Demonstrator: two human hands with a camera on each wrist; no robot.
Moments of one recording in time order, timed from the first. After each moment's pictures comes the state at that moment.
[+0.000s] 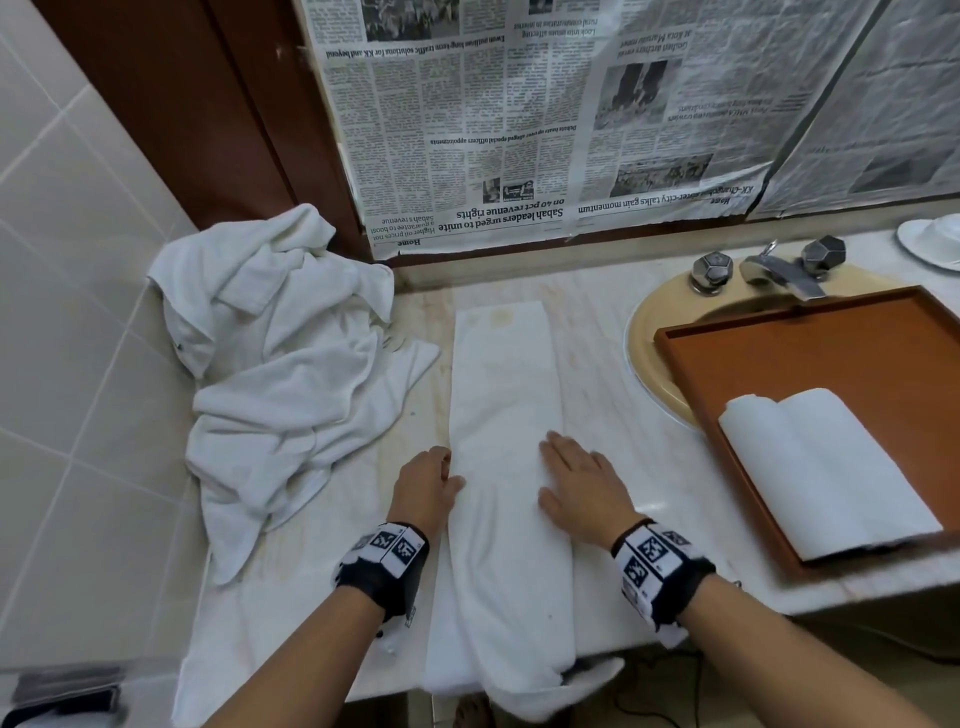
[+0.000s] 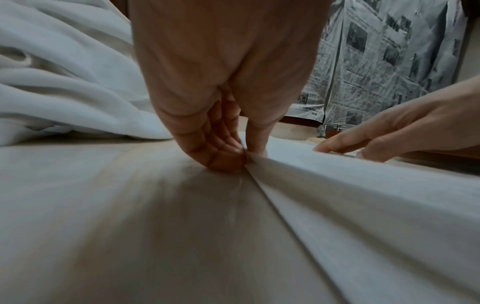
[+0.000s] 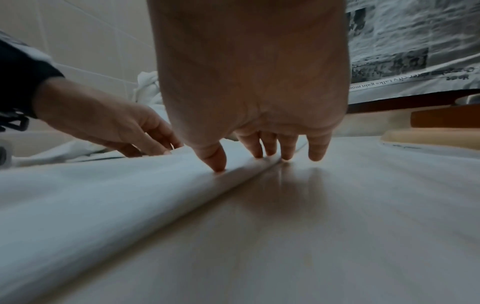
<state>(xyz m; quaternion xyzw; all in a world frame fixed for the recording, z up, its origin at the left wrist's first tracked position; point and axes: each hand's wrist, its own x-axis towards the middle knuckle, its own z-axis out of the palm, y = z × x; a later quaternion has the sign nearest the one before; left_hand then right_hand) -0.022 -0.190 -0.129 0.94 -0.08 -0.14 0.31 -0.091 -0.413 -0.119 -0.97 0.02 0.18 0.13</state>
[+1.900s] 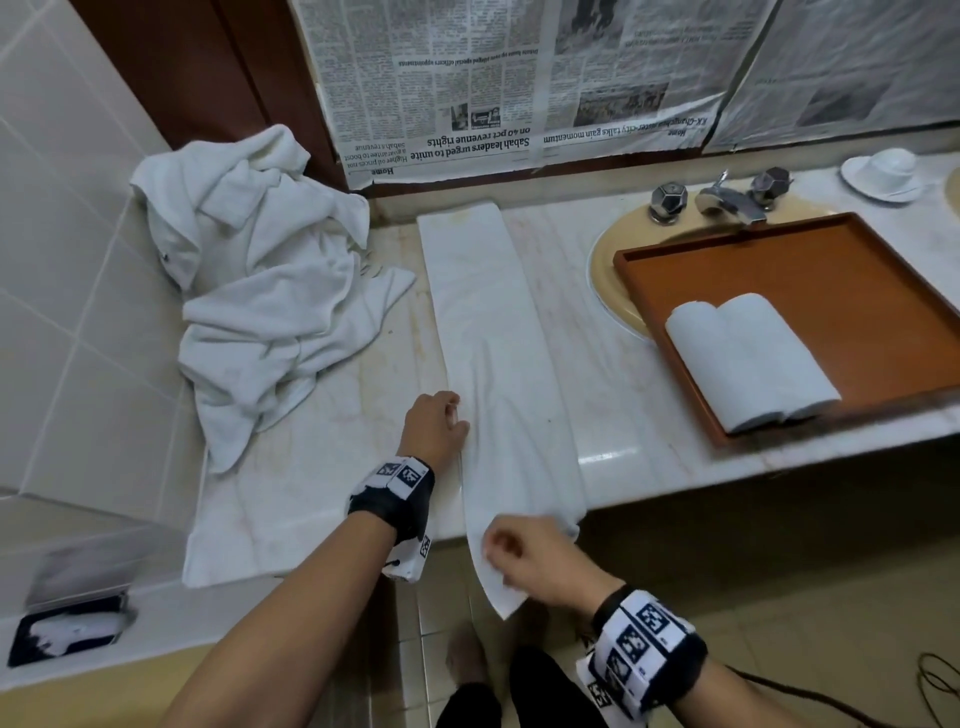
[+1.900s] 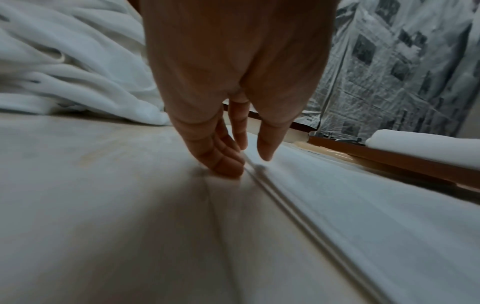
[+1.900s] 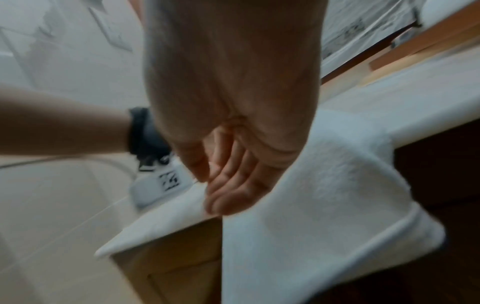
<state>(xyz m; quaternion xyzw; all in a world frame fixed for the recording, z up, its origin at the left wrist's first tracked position) -0.095 -0.208 -0.127 0.92 -0.09 -0.17 0.34 -0.276 -0.339 -0.103 -0.83 0.03 0.26 0.48</state>
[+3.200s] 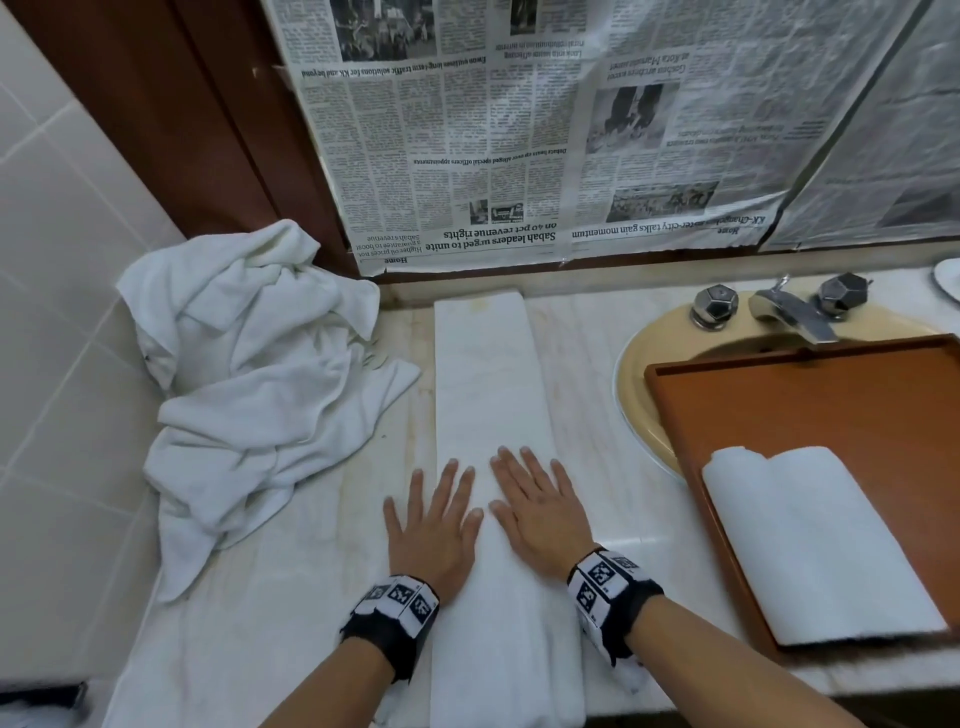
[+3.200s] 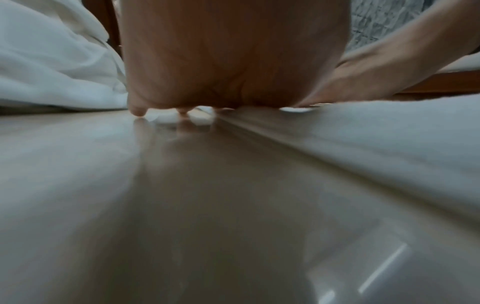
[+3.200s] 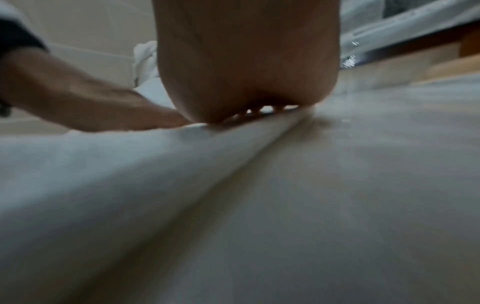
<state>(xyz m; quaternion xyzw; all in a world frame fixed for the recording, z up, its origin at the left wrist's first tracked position) -0.063 -0.253 -0.151 0.97 -0.10 -0.20 0.09 -0.068 -0.434 -0.158 -0.98 -0.07 0.12 0.15</state>
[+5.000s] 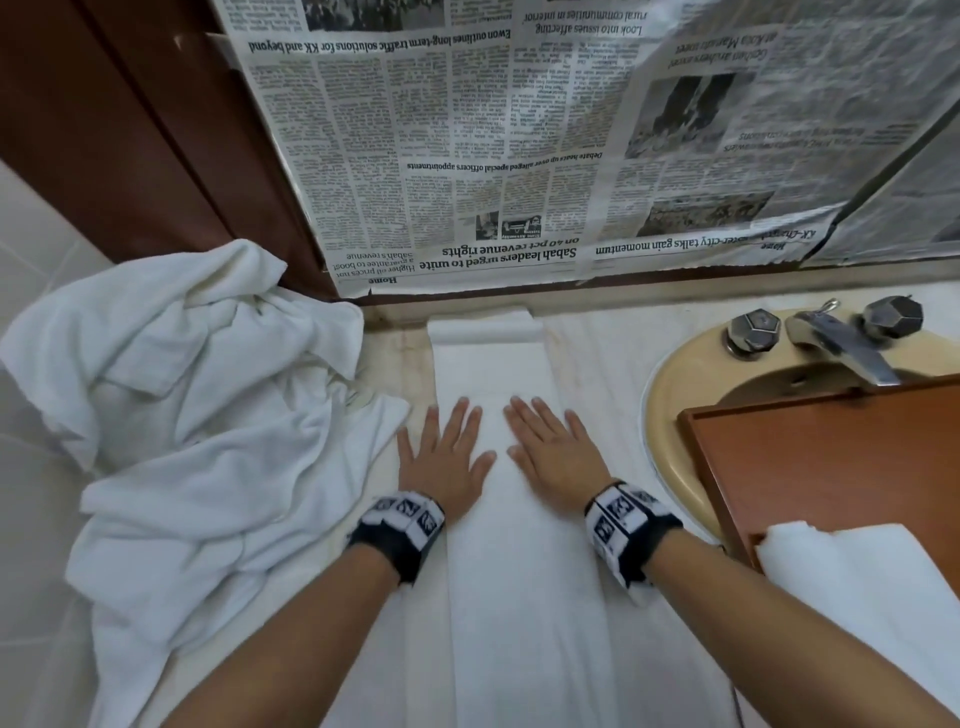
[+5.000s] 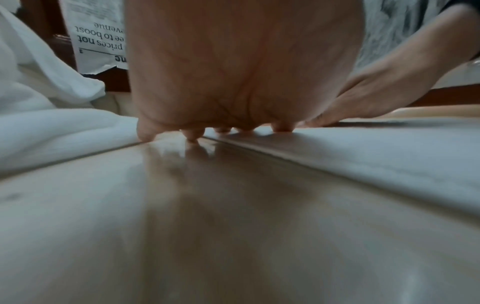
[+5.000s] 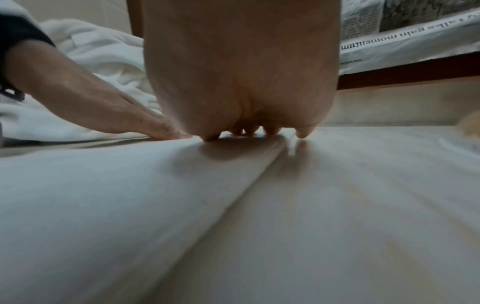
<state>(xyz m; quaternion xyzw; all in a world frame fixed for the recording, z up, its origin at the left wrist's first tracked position) 0.119 -0.280 -0.147 0.96 -0.17 -0.22 0.05 0.087 -0.472 -0.152 -0.98 -0.07 0.17 0.08</state>
